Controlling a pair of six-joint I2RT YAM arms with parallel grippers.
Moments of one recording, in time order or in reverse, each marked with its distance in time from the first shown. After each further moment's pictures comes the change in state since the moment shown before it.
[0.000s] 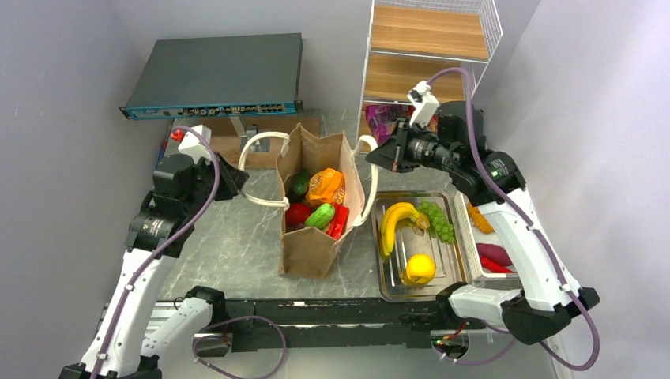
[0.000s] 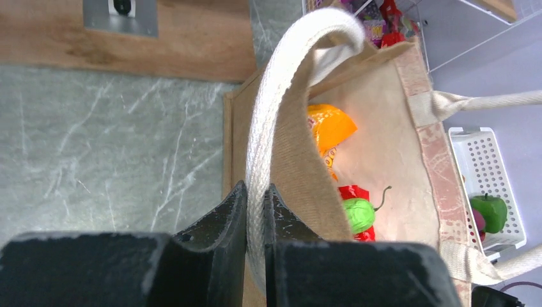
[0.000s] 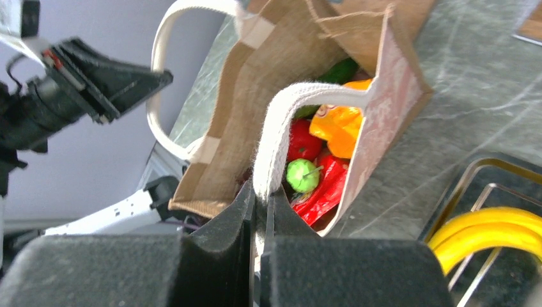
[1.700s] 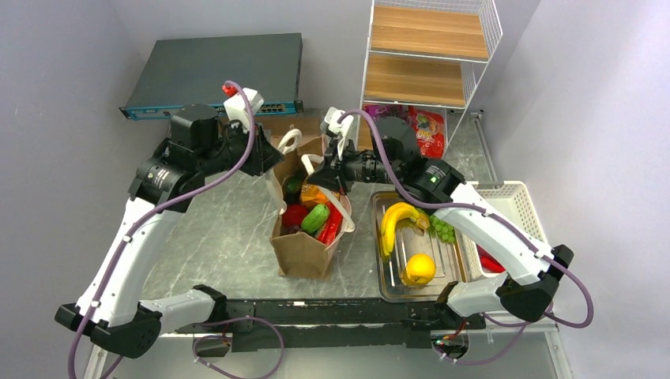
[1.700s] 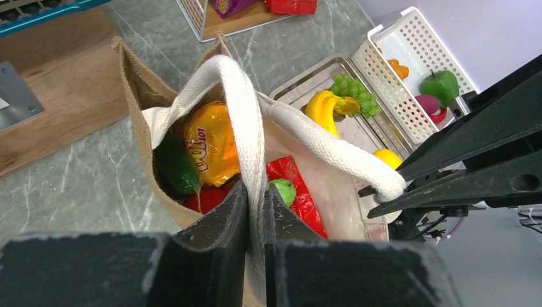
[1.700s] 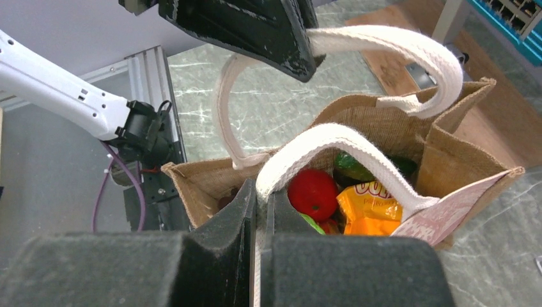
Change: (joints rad) left arm -0.201 0.334 0.517 -0.205 0.217 0.269; right arm 0.401 0.135 -0.062 0.315 -0.038 -0.480
